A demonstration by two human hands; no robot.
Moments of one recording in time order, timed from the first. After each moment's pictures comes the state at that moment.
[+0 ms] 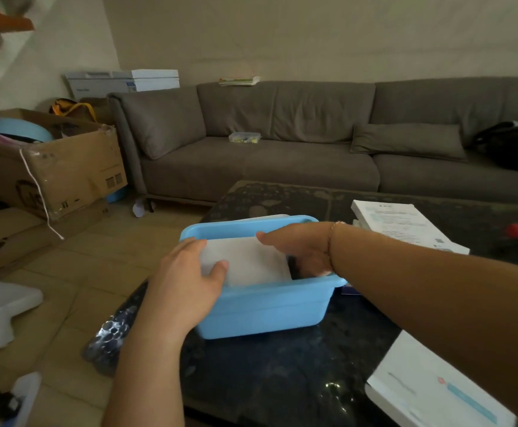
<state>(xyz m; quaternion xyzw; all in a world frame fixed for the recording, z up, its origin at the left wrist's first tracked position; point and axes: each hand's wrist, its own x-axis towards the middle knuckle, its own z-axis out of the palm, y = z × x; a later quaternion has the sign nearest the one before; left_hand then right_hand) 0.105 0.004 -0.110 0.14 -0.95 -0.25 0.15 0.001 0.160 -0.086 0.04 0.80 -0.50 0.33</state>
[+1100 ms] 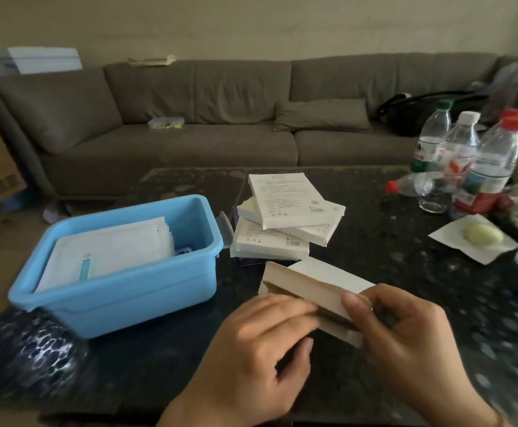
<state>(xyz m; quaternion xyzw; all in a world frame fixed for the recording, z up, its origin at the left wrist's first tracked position) 0.156 0.194 -0.179 -0.43 -0.80 -0.32 0.27 0.189 0.388 -0.162 0.00 0.86 -0.43 -0.26</state>
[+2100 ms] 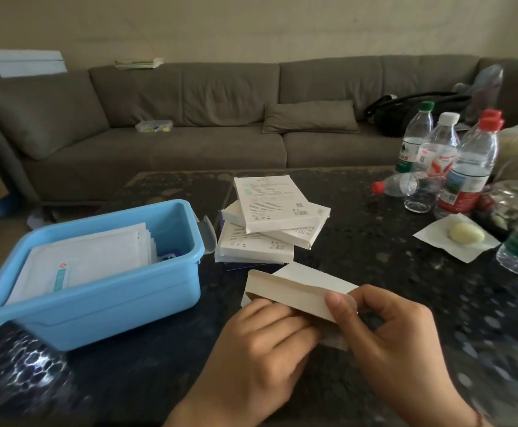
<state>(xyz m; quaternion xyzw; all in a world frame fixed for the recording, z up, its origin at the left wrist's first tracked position) 0.146 0.219 -0.189 -0.47 -0.79 -0.22 0.32 0.186 0.392 -0.168 0.01 0.85 -0.45 -0.29</state>
